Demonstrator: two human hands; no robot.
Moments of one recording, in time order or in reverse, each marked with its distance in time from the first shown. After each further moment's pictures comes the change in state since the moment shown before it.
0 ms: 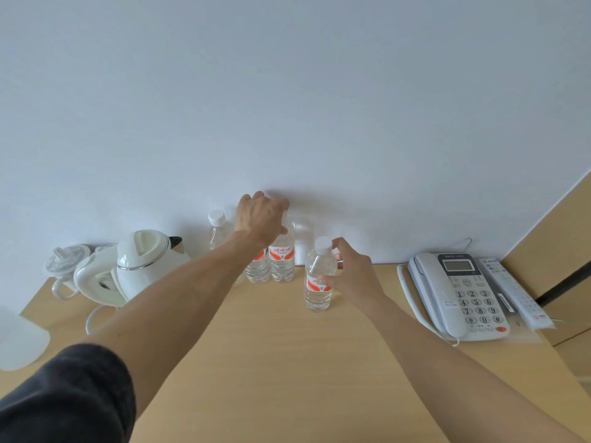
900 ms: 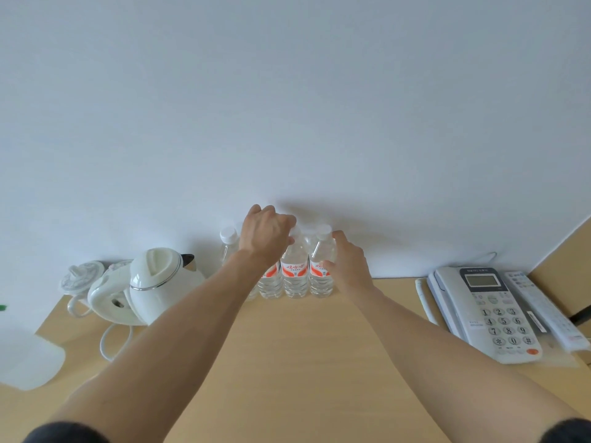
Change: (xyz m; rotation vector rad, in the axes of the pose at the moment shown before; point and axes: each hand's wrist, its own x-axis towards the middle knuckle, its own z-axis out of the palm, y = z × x) left_hand -0.005 -0.012 -0.009 0.048 0.040 0.029; right_hand 0.068 -0.017 0.030 -0.119 0.083 -0.040
